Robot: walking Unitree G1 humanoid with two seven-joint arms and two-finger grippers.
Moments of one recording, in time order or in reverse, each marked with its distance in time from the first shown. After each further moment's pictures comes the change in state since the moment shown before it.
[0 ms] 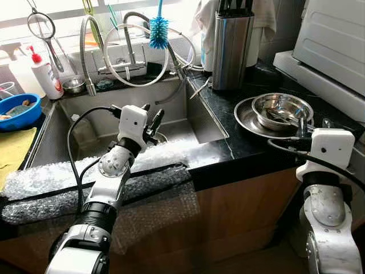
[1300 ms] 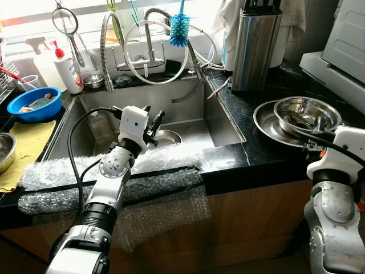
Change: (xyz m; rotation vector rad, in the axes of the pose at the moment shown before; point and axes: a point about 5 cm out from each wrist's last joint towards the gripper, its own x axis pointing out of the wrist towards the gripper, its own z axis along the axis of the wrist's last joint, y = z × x) left arm 0.000 0.000 -0.001 -0.002 0.010 0.000; right arm 0.007 -0.014 -0.003 0.139 0.032 -0.100
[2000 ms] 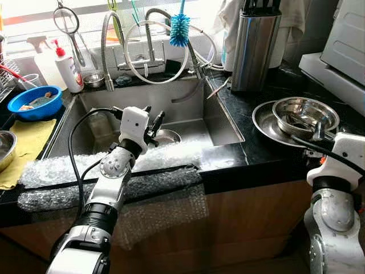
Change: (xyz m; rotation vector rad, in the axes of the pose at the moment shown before) left arm 0.000 -0.002 -0.001 -0.005 0.001 -0.003; right arm -0.013 0.000 -0.007 -0.007 0.026 -0.020
